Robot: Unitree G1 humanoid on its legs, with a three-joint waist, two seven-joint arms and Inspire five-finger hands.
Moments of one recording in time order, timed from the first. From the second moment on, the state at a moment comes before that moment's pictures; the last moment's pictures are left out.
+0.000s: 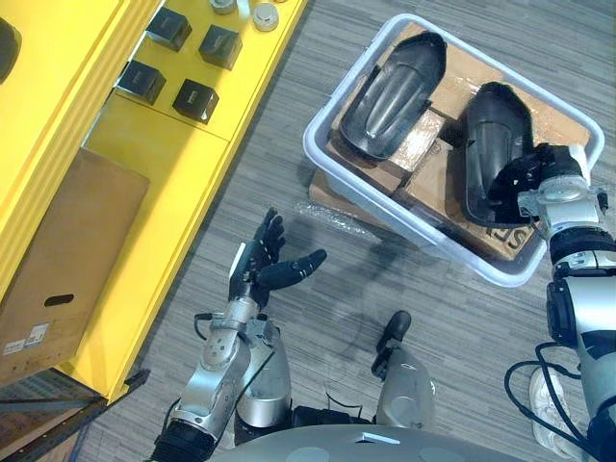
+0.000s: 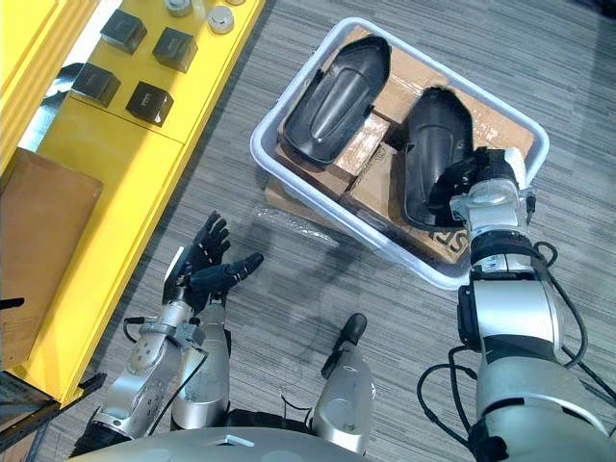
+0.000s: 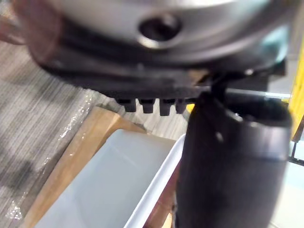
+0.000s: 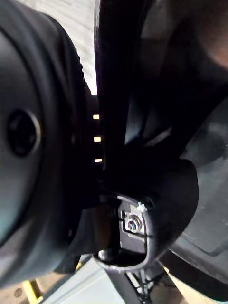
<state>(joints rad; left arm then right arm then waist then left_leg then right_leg) 0.13 0.21 -0.30 0.04 -0.43 -0.19 0.05 -0.95 -0.70 0.04 1.14 -0.09 0.27 -0.22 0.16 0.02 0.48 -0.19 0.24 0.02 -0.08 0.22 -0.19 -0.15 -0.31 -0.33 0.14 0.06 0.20</state>
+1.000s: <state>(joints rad) 0.06 0.14 -0.33 -0.24 -0.67 -0.02 -0.10 -0.26 -0.33 -0.04 0.19 -0.37 -0.12 -0.59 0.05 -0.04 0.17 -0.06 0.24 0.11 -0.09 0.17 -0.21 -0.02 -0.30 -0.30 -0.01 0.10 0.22</state>
